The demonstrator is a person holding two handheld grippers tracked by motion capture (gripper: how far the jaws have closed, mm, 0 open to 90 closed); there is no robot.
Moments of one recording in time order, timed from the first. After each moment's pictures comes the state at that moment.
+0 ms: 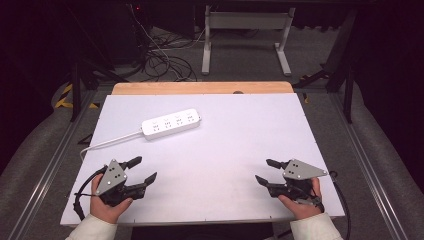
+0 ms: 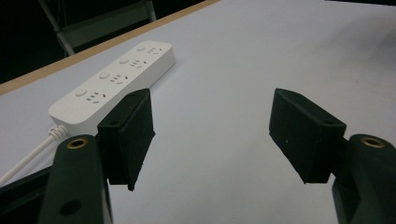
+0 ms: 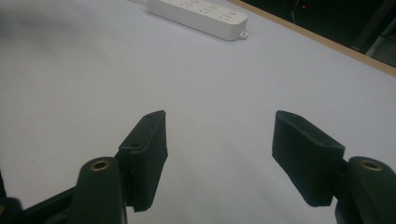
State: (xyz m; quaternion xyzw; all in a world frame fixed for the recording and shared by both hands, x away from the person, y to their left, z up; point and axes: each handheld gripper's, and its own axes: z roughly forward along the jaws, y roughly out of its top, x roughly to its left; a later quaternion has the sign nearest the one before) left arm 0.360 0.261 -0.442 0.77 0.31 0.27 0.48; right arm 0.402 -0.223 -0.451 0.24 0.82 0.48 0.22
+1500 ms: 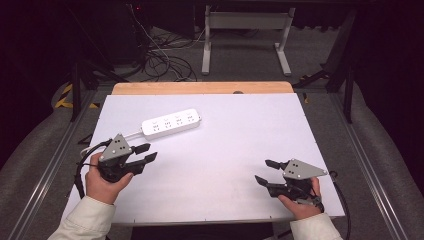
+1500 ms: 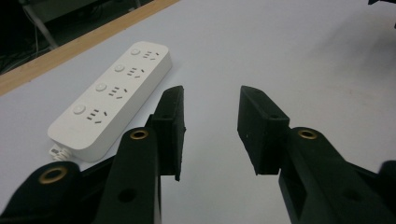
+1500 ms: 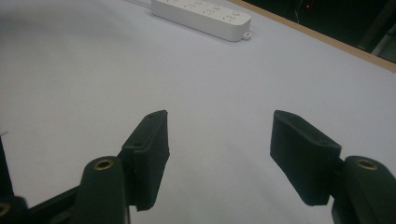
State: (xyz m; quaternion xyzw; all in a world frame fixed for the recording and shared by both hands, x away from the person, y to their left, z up) left arm 0.403 0.255 -0.391 0.81 0.31 0.22 0.44; right arm 0.402 -0.222 -0.451 0.24 0.81 0.48 0.21
